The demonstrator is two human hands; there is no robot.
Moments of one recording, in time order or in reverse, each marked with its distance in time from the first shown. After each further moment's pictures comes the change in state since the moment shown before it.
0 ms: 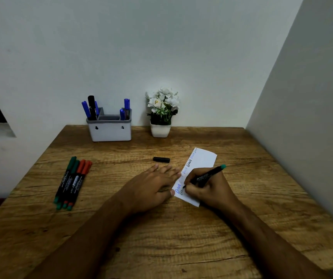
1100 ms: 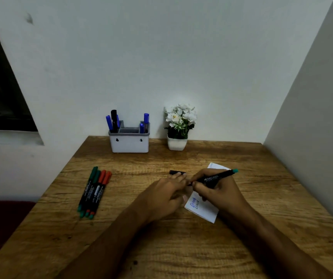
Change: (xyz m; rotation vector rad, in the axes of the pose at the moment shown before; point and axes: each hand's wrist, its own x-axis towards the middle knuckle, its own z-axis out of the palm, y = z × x) left_hand -0.006 0.003 -0.014 -0.139 0.188 -0.129; right_hand 0.026 -0.035 0.007 0.140 -0.022 0.043
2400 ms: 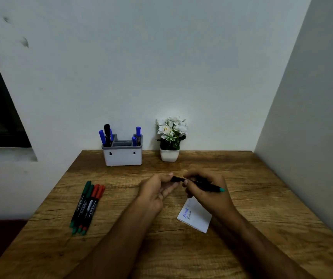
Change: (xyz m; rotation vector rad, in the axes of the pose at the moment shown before) left_hand 0.040 0.036 -0.026 -1.737 0.498 -0.845; right_hand 0.012 -0.002 0.001 0.070 0.151 -0.193
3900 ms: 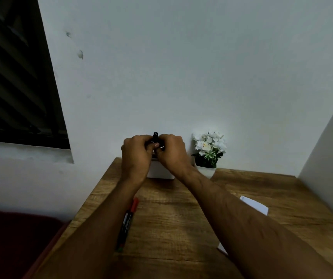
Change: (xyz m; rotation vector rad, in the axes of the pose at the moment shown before) left_hand 0.025 0.156 -0.064 1.088 0.429 1.285; right_hand 0.171 -0.043 0.182 -0.513 -0.115 -0.155
